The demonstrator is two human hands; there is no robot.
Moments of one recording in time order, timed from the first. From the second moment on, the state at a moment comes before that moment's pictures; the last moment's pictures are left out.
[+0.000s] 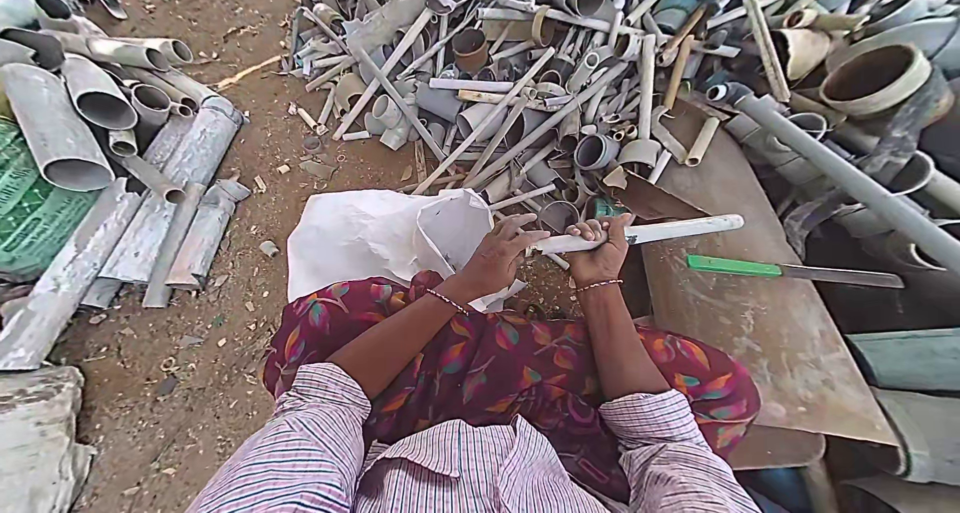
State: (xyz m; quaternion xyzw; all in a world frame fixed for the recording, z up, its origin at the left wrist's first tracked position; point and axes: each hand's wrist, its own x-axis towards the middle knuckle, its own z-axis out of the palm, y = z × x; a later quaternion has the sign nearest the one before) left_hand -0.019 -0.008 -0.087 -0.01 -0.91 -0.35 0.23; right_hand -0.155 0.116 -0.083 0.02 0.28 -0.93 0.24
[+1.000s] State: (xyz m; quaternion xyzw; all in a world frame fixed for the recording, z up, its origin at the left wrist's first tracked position) left_hand -0.044 0.048 -0.097 0.29 -0.52 -0.80 -0.10; right_hand -0.179 0.122 -0.093 0.04 0.39 -0.92 0.06
